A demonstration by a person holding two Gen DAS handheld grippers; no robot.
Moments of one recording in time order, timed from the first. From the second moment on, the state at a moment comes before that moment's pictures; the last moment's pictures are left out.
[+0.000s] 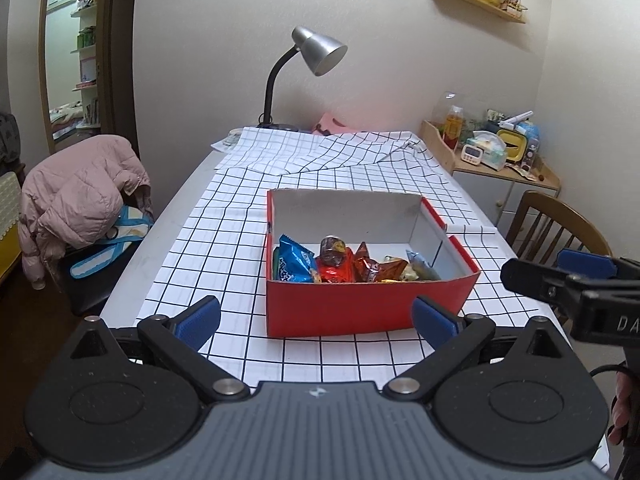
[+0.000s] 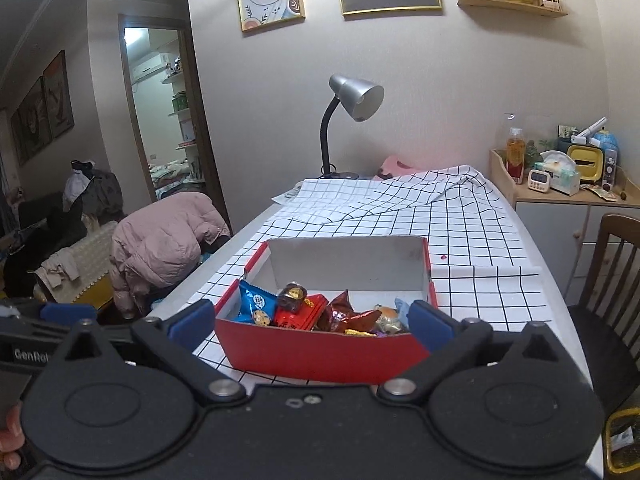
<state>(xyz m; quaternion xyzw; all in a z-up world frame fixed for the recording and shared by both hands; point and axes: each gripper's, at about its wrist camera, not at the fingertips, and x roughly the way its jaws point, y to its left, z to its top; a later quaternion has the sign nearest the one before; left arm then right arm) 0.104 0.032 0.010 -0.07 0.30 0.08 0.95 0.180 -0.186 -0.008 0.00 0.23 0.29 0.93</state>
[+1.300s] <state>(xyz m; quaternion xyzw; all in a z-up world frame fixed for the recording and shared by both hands) 0.083 0.016 0.027 -0.07 0.29 0.06 0.95 0.144 -0.198 -0.003 0.01 0.22 0.25 0.94</state>
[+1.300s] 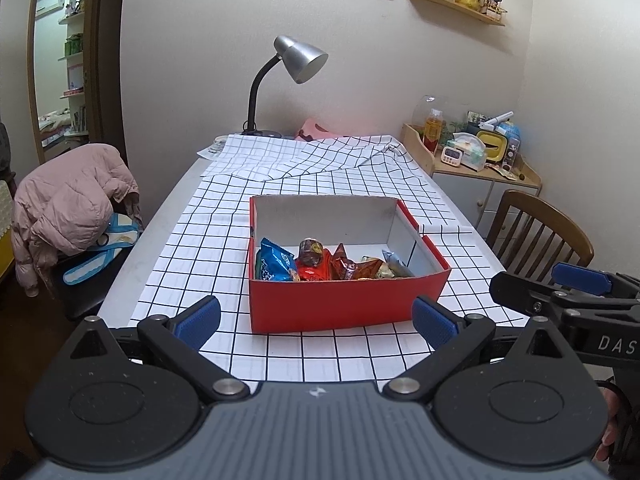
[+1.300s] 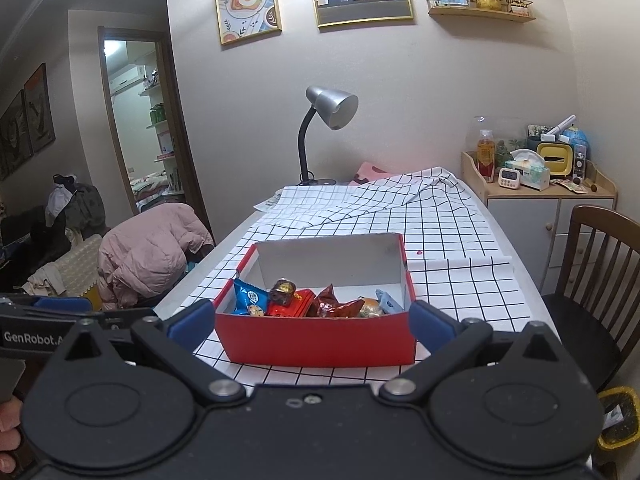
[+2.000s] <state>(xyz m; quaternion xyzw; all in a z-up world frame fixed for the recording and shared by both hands) 0.078 0.013 0.028 -0.06 0.29 0.05 0.95 0.136 -0.204 -0.004 0.03 0.22 0.23 0.95</state>
